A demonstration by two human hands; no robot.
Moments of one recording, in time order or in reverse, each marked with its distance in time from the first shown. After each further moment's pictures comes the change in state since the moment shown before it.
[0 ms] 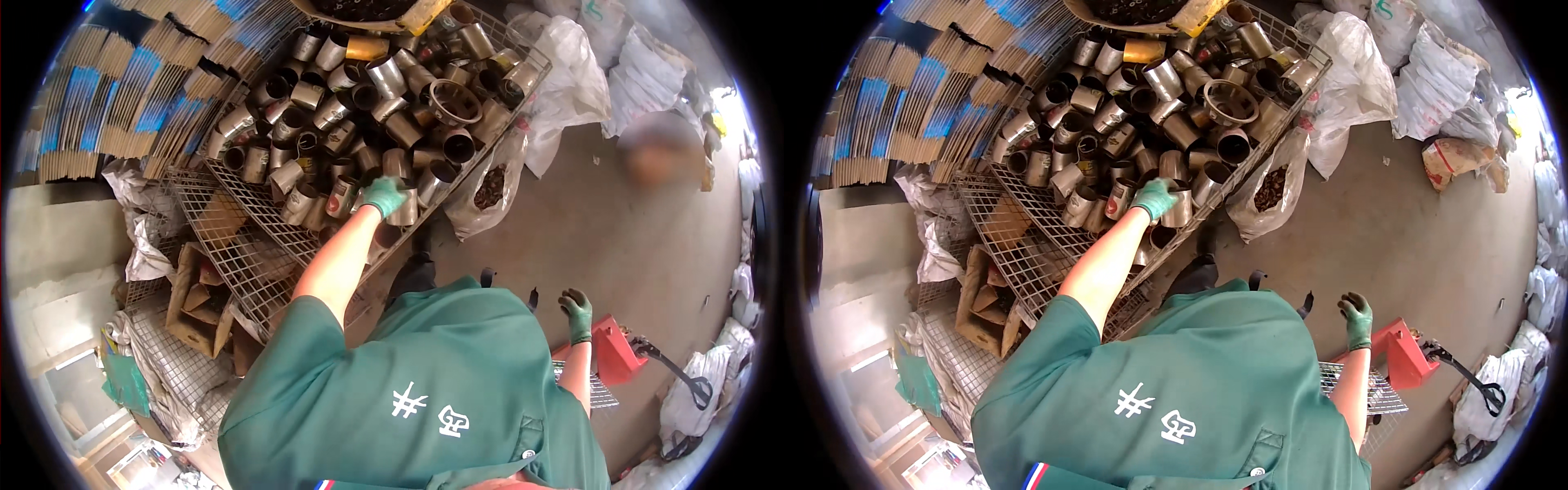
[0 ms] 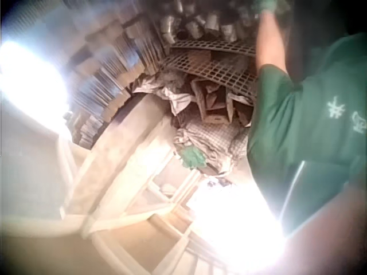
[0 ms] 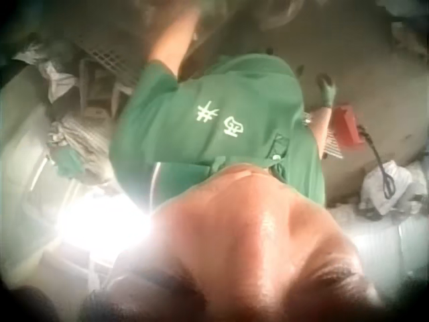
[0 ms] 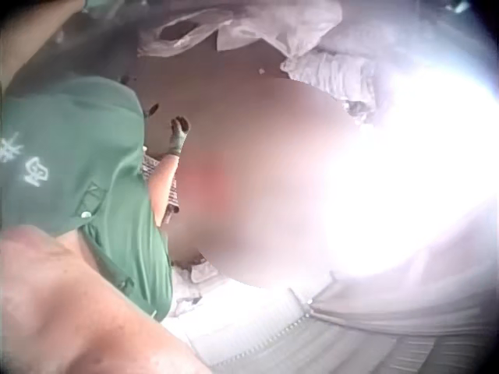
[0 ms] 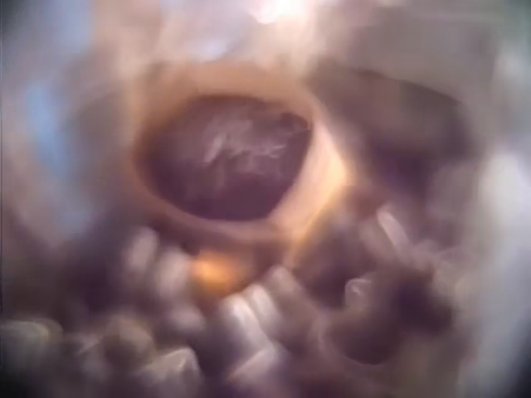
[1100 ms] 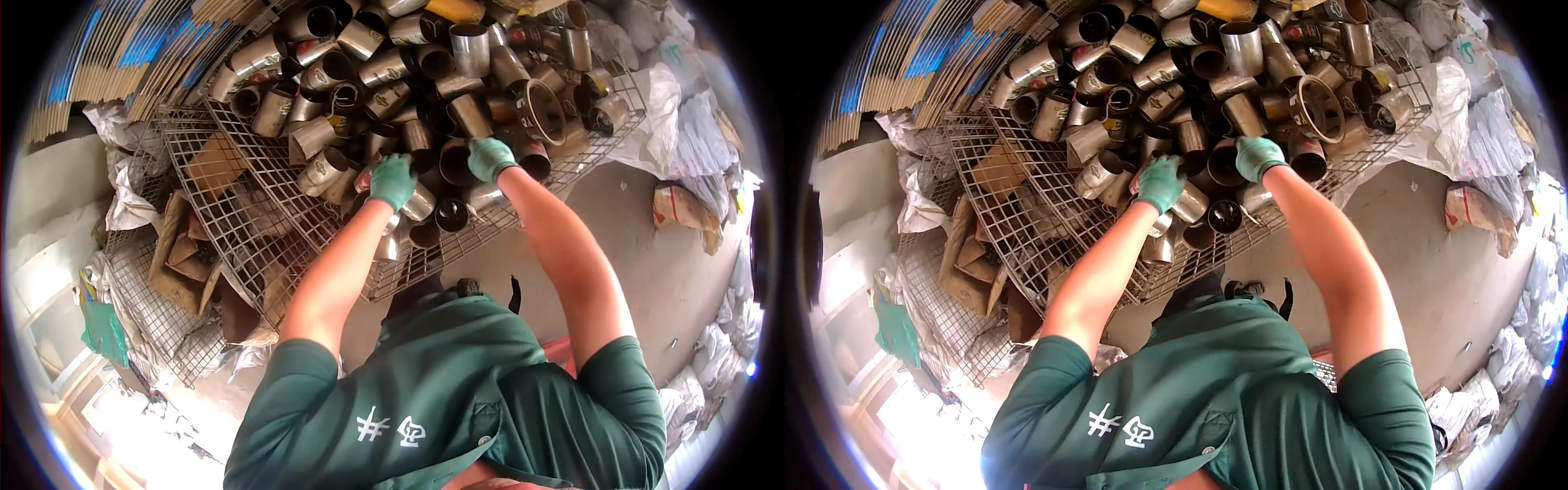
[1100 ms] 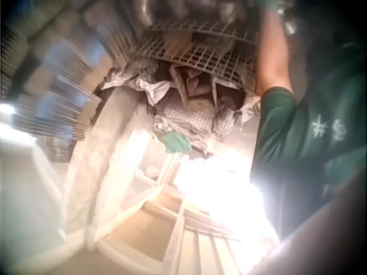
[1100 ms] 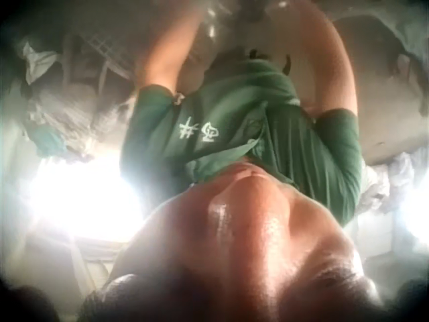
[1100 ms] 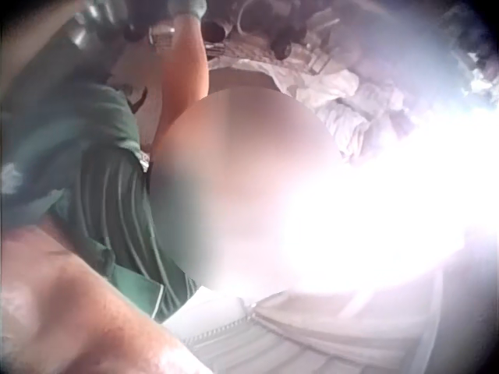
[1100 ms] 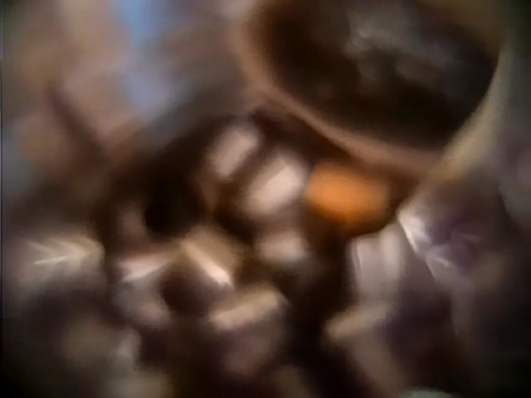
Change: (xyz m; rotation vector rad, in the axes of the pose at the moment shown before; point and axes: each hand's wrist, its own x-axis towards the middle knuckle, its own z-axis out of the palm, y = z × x) left_hand 0.041 -0.122 -0.020 0.009 0.285 -0.045; right_hand 0.175 -0.188 0.558 -1.724 -0.613 -0.790
